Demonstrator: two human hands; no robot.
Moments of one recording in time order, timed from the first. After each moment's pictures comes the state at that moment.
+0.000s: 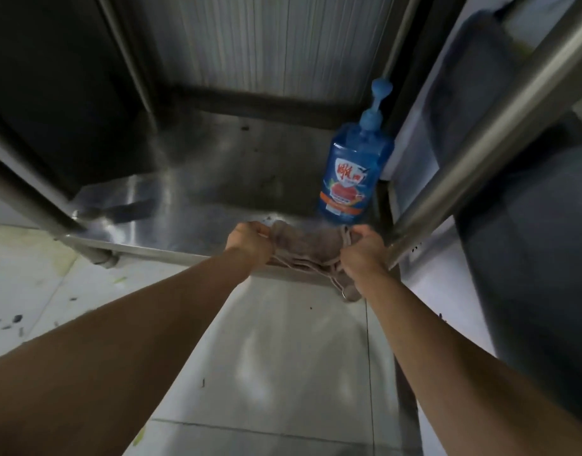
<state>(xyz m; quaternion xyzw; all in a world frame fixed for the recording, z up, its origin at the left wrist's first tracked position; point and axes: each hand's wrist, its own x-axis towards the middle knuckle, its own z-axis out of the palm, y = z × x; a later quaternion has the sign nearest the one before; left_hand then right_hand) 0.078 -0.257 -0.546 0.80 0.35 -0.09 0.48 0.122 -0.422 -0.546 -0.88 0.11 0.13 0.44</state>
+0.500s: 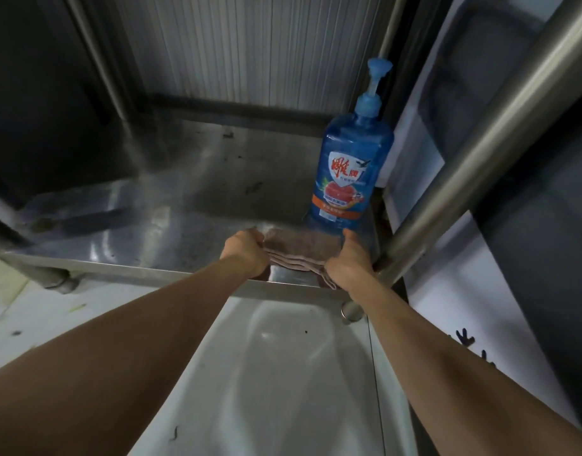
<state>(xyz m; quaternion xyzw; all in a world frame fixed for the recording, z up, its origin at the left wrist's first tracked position) 0.129 -0.247 -0.642 0.91 0.26 -0.09 0.32 0.166 -0.417 -0.634 -0.92 0.07 0.19 0.35</state>
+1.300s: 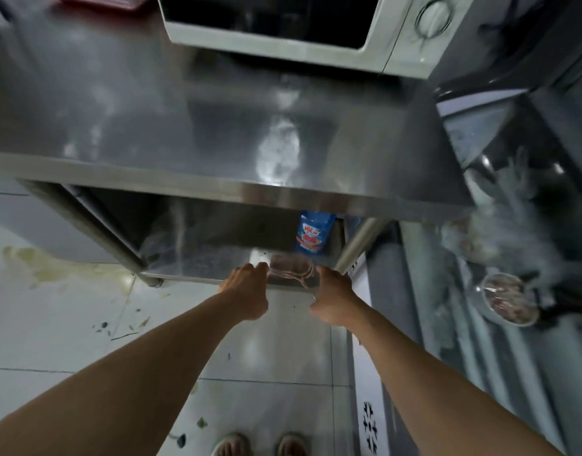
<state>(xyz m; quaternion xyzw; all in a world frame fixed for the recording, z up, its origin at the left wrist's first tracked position) -0.038 -0.271 -0.227 0.95 0.10 -0.24 0.20 0.011 -0.436 -0.237 -0.93 -0.09 0.33 0.15</state>
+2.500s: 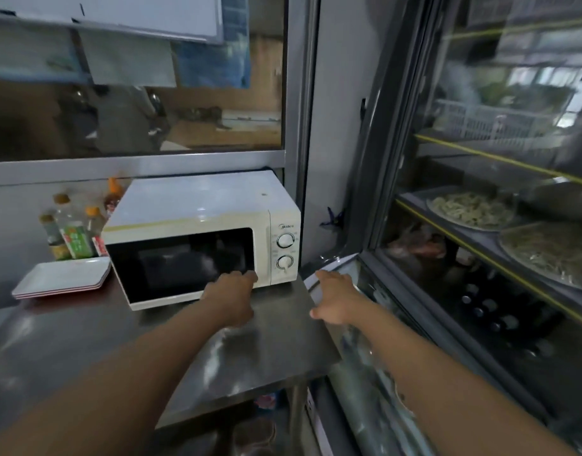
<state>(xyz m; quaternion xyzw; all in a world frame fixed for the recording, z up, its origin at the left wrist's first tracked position) 0.071 -0.300 0.165 0.99 -0.09 -0.06 0.03 0.072 -0.503 0.157 -0.98 -0.03 0.11 0.17</state>
